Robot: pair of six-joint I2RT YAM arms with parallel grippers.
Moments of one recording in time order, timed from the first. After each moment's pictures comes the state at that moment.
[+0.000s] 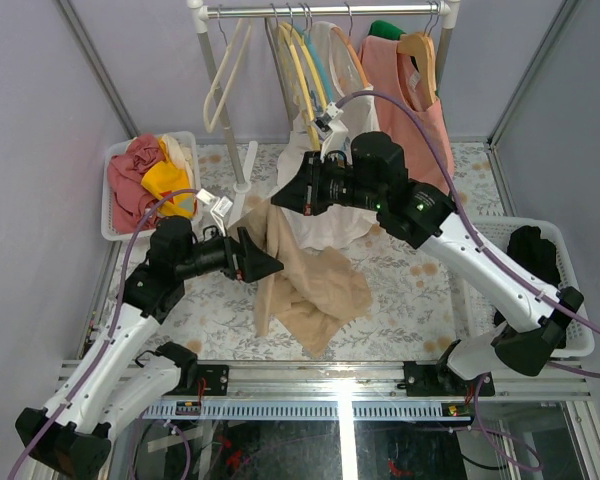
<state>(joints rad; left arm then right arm) -0.39 0.77 0.77 -0.34 0.67 -0.58 0.84 1.45 1.66 -0.42 -0.32 0.62</state>
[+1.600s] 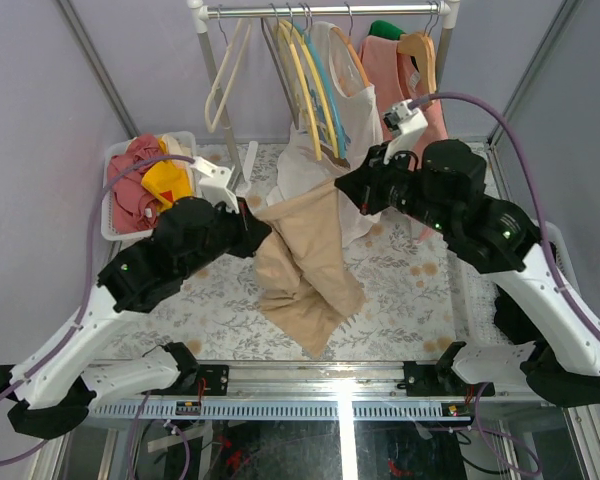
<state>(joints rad) -0.81 0.95 1.24 -0.69 -0.17 -0.49 0.83 1.23 1.71 -0.68 0.03 0.35</state>
